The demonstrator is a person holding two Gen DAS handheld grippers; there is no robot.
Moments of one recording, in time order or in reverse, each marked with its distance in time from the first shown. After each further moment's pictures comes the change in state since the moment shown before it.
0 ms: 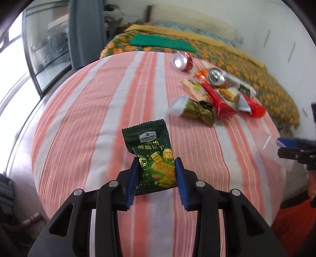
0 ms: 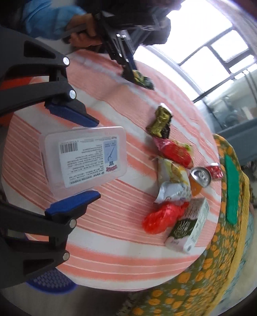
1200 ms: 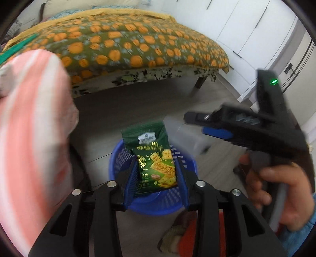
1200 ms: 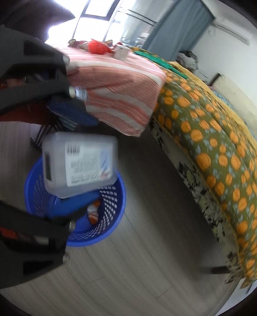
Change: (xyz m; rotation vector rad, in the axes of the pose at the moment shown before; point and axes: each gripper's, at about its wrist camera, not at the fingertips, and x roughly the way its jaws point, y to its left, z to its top) left arm 0.145 -0.471 -0.047 0.417 0.204 -0.449; right arm -0.108 -0.340 -0.156 0.785 -0.262 -0.138
